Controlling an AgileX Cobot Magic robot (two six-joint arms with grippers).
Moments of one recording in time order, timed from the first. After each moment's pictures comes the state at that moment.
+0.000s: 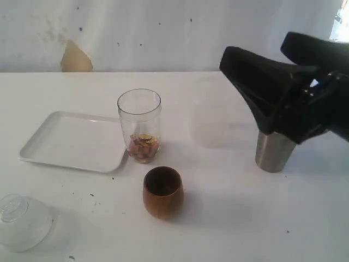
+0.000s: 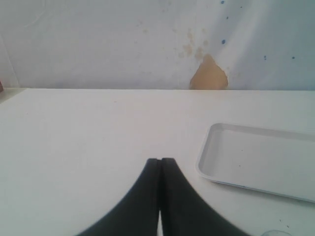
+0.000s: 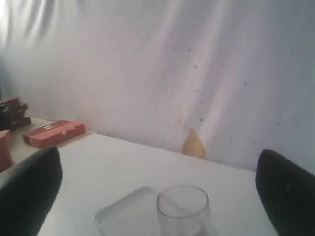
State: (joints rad) left arm 0.13 0.00 0.00 0.04 0.21 0.00; right arm 0.44 0.81 -0.45 -0.42 -0.43 0.60
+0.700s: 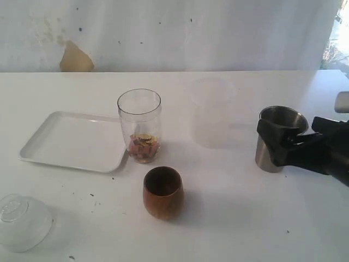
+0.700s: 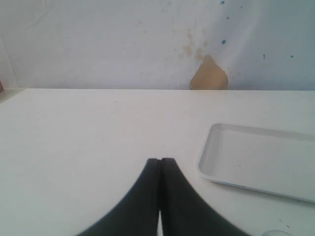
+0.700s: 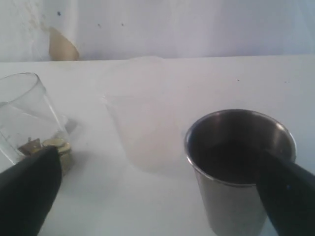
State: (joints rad) left arm 0.13 0.00 0.00 0.04 0.21 0.00; right arm 0.06 1.15 -0.27 -0.35 -0.57 0.45
